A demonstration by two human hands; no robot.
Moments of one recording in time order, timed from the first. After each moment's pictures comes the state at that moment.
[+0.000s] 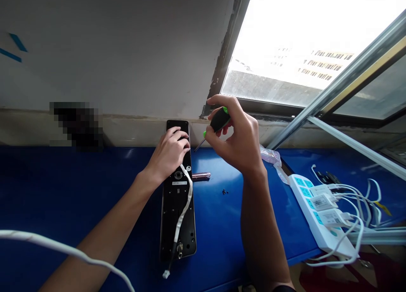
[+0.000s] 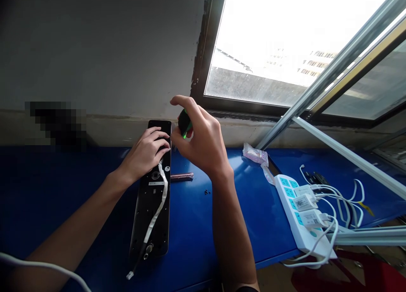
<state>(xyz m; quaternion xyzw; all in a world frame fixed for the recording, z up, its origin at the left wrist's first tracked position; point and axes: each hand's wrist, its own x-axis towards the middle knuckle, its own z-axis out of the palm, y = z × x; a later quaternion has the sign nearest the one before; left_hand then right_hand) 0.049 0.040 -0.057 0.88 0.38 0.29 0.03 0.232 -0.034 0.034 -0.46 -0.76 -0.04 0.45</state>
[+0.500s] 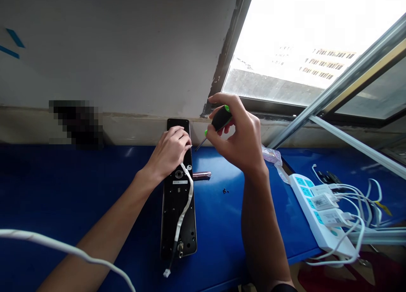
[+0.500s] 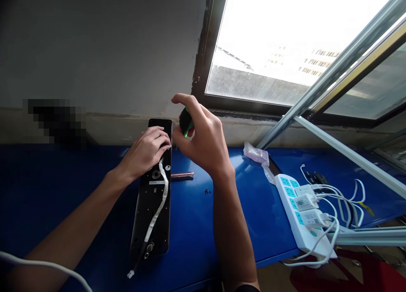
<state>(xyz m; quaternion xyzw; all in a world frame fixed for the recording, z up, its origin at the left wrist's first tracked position) 0.049 0.038 -0.053 0.88 0.36 0.30 0.01 0.233 -0.032 0.034 -0.45 -0.77 -0.05 0.45</state>
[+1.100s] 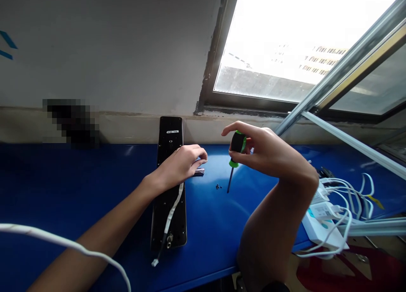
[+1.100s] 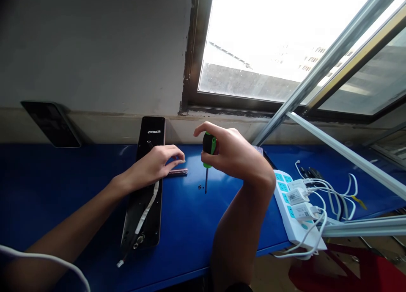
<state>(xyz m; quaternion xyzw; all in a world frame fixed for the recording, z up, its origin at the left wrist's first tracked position) 0.088 -0.003 -0.041 0.89 0.30 0.23 0.25 0.310 -0.075 0.057 -0.58 -0.78 0.12 0.21</state>
